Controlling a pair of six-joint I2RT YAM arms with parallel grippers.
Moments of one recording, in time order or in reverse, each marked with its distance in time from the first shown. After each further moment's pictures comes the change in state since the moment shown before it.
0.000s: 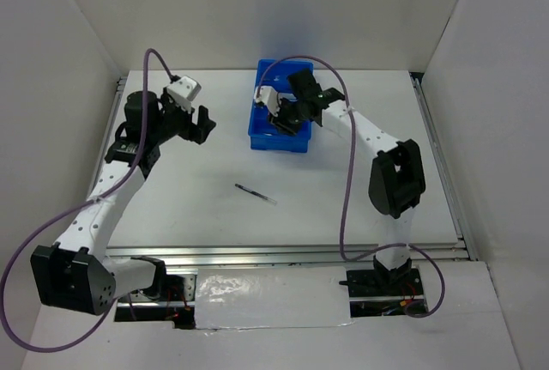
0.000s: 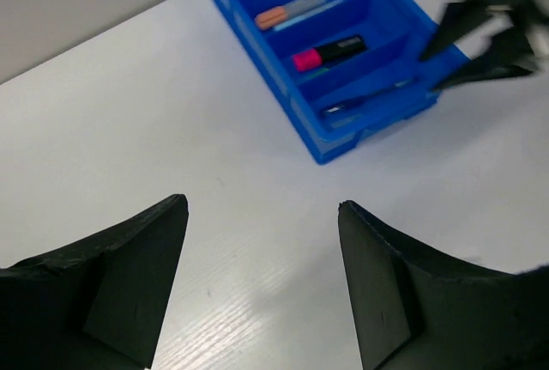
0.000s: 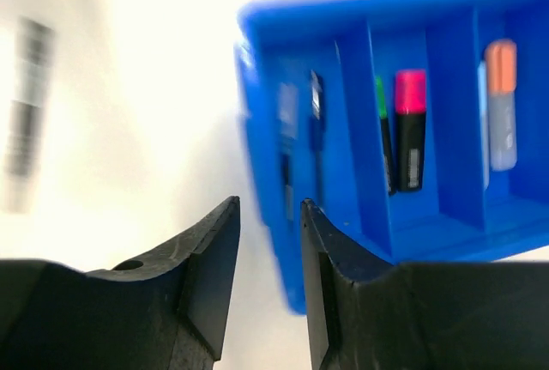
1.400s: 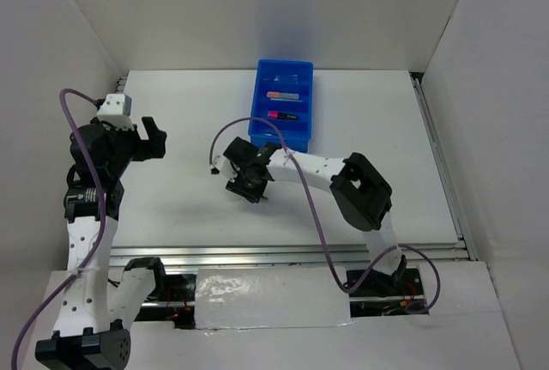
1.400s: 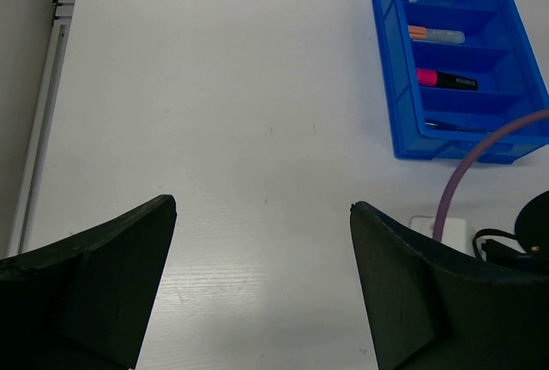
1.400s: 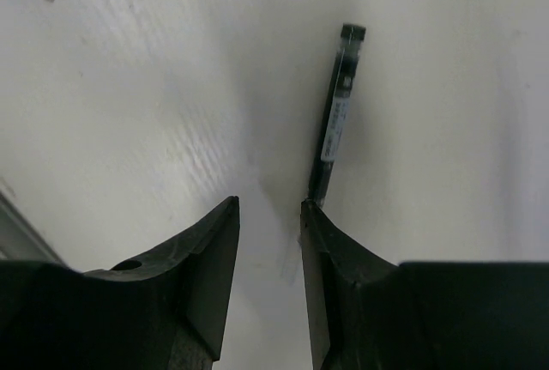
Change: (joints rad) left arm 0.280 -0.393 -0.088 -0.242 -0.217 -0.245; right arm 0.447 0.093 -0.165 -0.038 0.269 0.499
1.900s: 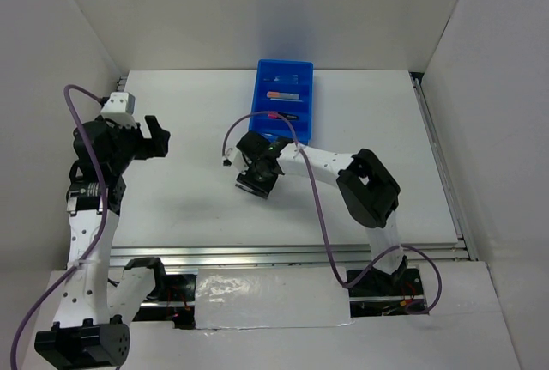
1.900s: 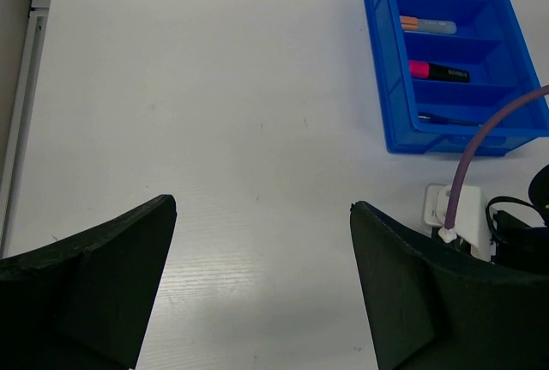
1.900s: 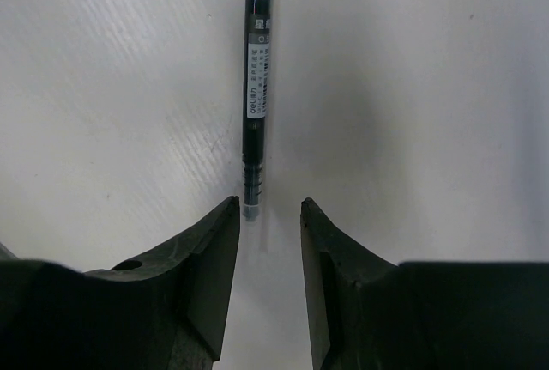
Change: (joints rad) left arm 0.000 0.034 -0.008 0.019 0.037 -0.008; right arm -0.076 -0.063 -0.074 0.019 -0.006 -0.012
